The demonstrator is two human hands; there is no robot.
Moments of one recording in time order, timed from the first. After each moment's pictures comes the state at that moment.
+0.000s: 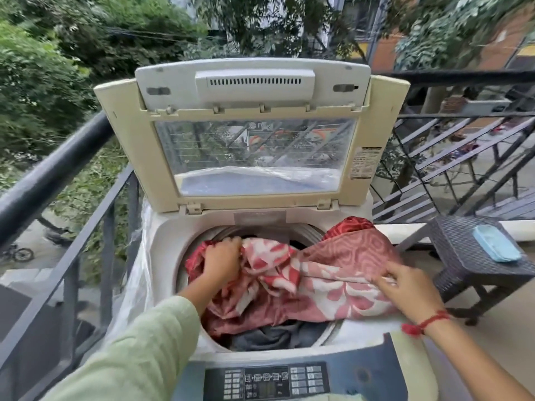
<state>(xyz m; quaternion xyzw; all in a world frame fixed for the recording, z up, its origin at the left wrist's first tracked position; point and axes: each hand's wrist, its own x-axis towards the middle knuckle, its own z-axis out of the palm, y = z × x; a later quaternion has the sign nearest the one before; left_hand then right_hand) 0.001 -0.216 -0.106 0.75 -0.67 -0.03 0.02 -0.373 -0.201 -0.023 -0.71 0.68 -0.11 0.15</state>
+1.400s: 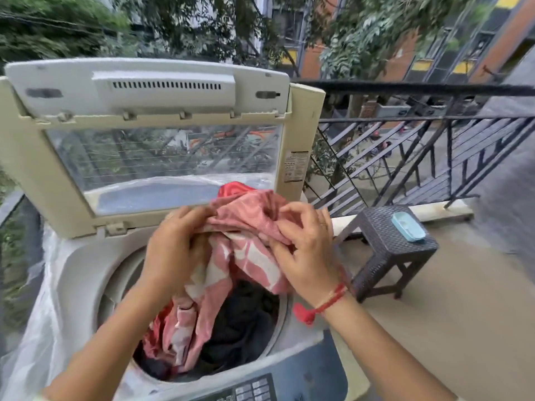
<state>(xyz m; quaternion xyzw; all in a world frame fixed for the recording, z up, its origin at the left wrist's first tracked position) -0.064 -0.197 0.039 0.56 -0.71 -0.06 0.43 -0.278 -0.187 0.063 -0.76 0.50 -0.41 -0.01</state>
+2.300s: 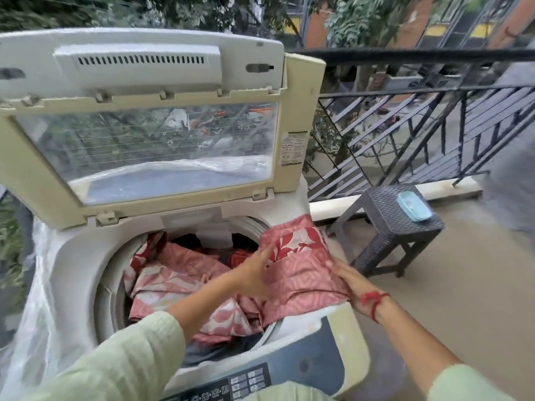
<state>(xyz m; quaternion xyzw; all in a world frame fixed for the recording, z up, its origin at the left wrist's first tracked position) -0.153 -0.242 -0.107 0.52 -0.74 -0.42 -0.02 -0.412 -0.207 -0.071 -0.32 0.59 -0.32 0.67</state>
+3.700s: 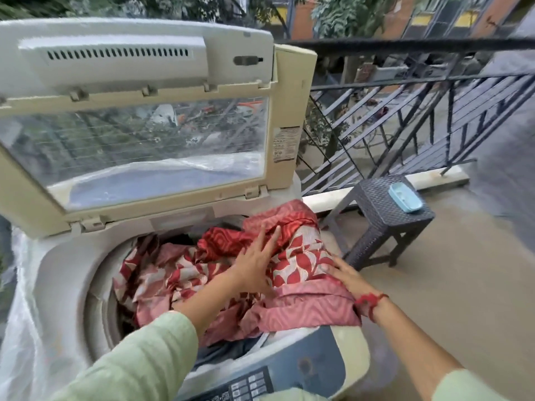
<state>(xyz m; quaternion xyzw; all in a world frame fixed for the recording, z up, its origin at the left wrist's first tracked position) -0.170 -0.244 -0.086 0.51 -0.80 -0.31 -0.04 -0.416 -0.203 -0.078 -0.40 0.61 -0.29 0.62</state>
